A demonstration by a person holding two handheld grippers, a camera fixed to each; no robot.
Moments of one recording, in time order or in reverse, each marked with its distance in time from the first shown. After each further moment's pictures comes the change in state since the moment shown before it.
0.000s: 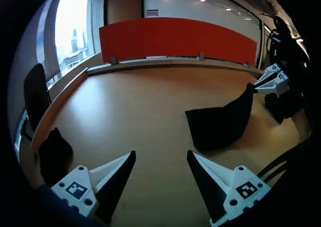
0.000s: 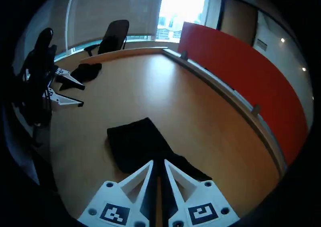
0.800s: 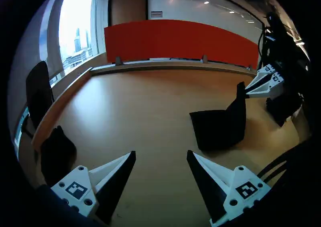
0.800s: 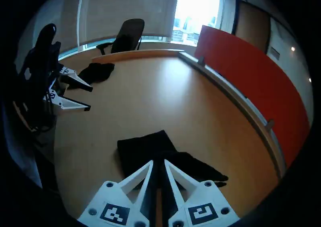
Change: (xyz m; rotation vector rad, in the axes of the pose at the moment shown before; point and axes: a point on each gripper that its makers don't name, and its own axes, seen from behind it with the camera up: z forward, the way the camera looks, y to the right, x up) left arm -0.001 -0.011 -0.006 0.019 0.016 -0.027; right arm 0.035 -0.033 0.033 0.096 0.001 -0.073
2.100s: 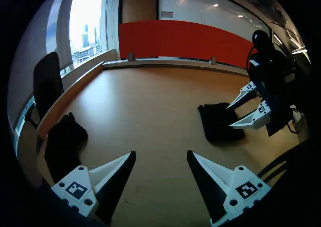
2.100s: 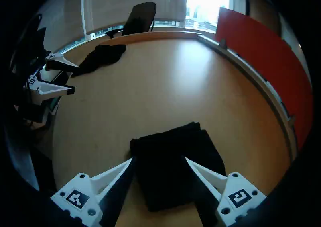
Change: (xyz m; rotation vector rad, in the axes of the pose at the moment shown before) left arm -0.028 -0.028 -0.035 0.052 -0.002 -0.056; right arm -0.026 -0.051 0.080 0.112 -0.105 0.019
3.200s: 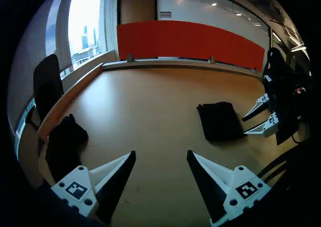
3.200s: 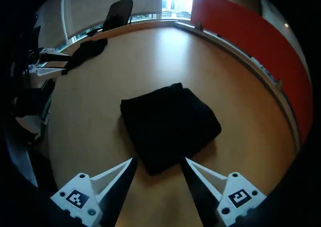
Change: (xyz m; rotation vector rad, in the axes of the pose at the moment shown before) left arm 0.000 0.002 -0.002 0.004 0.001 0.018; right arm -0.082 -0.003 -0.034 -0.108 -0.060 0.158
